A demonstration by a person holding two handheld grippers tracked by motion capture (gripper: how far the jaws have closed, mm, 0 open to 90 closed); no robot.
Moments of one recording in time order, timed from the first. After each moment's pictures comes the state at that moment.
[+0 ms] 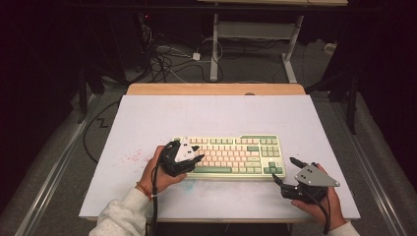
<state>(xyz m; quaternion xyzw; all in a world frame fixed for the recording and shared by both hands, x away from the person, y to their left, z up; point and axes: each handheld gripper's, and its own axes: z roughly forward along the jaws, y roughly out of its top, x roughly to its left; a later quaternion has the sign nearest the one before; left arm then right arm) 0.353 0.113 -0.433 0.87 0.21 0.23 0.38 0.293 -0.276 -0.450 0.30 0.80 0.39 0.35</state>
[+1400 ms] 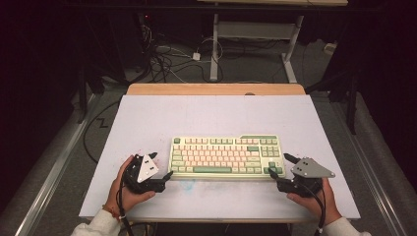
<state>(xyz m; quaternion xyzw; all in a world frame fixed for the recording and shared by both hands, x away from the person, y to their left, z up) 0.310 0.196 -0.469 0.84 0.29 0.28 0.35 0.309 -0.267 -0.444 0.31 0.80 0.41 0.32</state>
